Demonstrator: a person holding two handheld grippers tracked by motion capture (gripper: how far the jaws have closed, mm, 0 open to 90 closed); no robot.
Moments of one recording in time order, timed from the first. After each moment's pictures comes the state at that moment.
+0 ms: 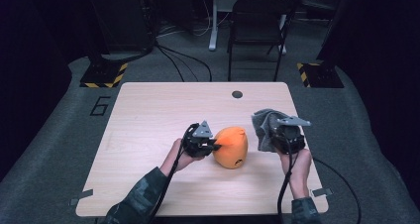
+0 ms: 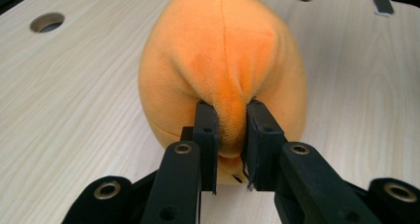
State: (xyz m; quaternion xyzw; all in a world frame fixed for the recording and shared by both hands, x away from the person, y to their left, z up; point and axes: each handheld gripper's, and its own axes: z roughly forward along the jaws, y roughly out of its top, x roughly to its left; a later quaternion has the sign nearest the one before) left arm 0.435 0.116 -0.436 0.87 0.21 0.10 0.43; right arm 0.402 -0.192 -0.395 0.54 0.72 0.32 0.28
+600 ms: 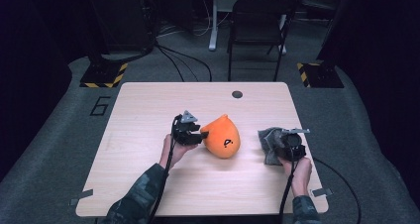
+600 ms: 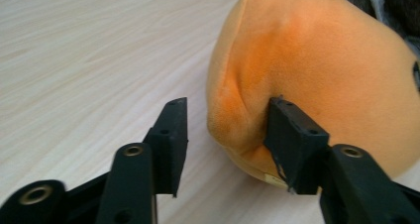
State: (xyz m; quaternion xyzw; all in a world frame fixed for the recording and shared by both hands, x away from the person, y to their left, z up) left arm 0.480 0.152 -0.465 0.81 0.37 0.15 0.43; right arm 0.429 -0.220 -0.478 0.61 0.72 0.26 0.22
